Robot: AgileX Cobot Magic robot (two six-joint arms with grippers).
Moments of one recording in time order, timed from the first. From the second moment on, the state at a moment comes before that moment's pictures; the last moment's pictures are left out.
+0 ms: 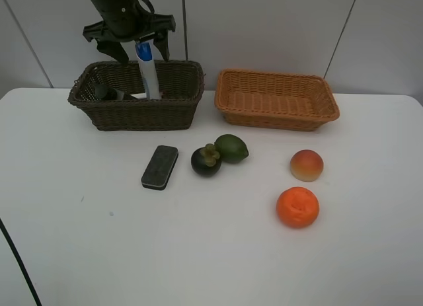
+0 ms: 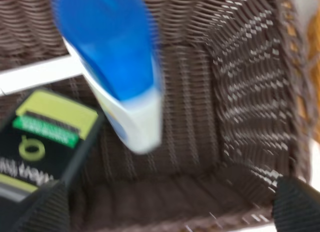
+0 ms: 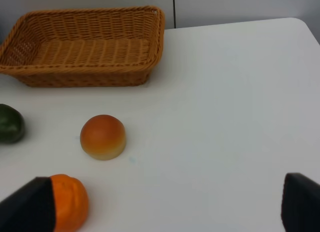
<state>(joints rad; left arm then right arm) -0.33 2.12 -1.91 -0.06 0.94 -0.29 0.03 -0.01 -0.51 -0.07 1.07 0.10</state>
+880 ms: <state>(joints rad) -0.49 2.04 -1.61 -0.12 1.17 -0.24 0.03 -0.01 -0.51 -0.07 1.07 0.10</state>
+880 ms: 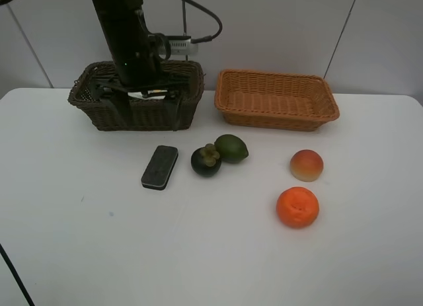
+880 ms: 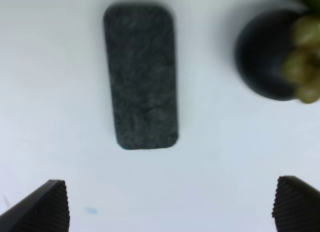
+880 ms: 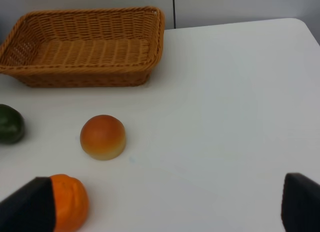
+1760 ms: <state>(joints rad) -0.49 2.07 -1.18 -0.11 0.52 -0.15 0.03 -0.01 -0.51 -0.07 1.07 0.10</state>
